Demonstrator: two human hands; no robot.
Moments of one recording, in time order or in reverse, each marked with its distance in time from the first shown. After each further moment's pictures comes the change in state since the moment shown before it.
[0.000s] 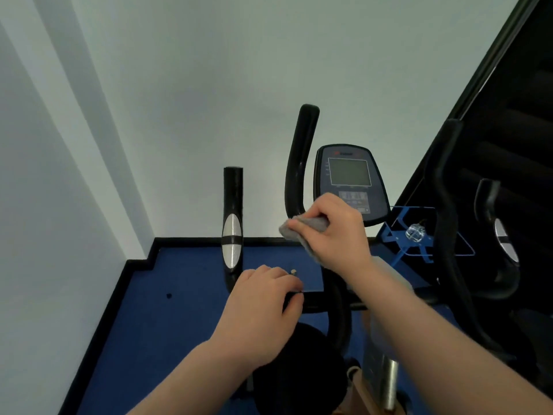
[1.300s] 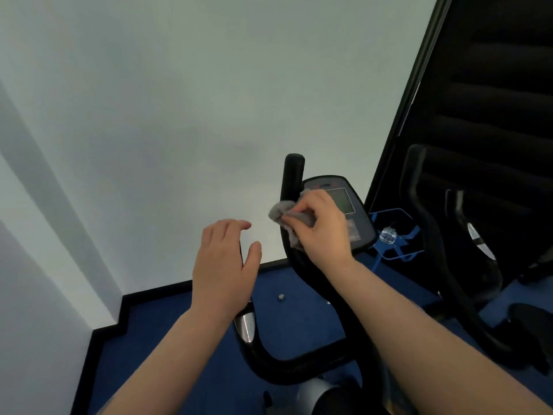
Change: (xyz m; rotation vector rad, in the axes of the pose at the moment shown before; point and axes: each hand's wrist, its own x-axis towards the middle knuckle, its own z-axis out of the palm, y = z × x) left_hand 0.110 -0.083 -0.051 -0.089 0.359 -0.001; right_hand 0.072 -0.010 0.032 0.039 0.232 0.204
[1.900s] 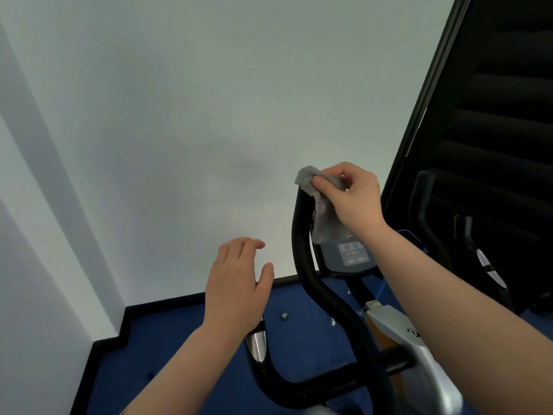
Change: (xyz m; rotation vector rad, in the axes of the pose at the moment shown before) left_hand -0.002 -0.001 -0.004 0.031 -0.014 0.031; right_hand 0.074 -0.028 -0.036 0.100 0.026 0.071
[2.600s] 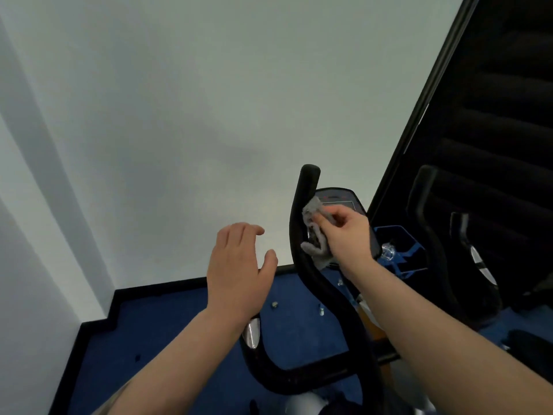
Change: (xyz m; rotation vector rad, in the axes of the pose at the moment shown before) left_hand 0.002 0.006 0.010 -0.029 0.043 -0.052; right_hand -0.057 0.044 0.017 0.184 -0.006 0.278
